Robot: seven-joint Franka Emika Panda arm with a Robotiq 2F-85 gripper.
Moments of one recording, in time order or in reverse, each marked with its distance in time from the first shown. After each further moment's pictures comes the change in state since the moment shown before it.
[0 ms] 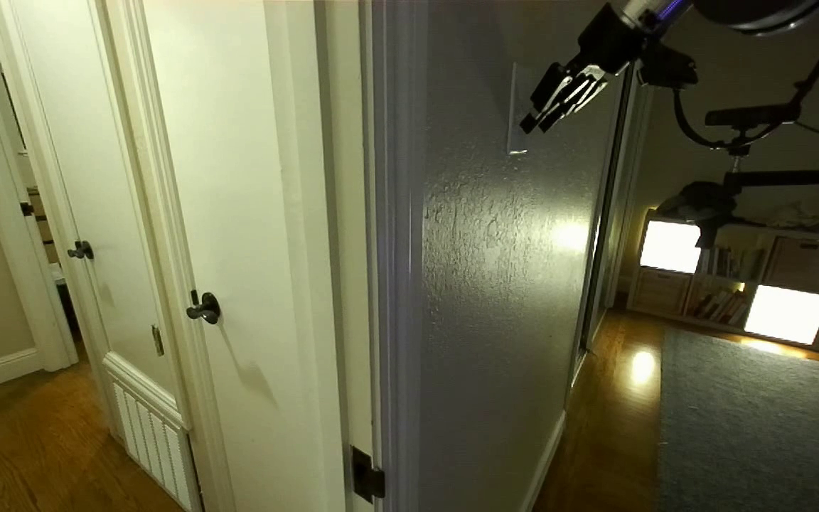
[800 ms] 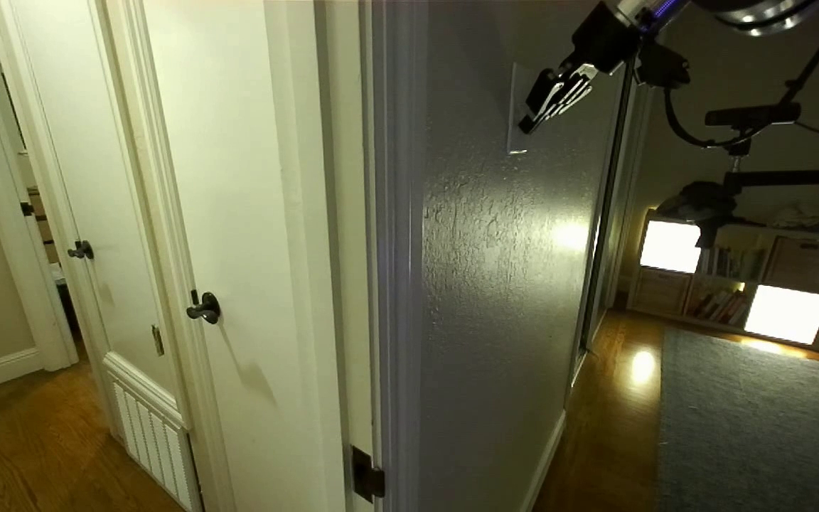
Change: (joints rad) arm 0.023 0.005 0.013 0.004 0.093 0.000 -0.113
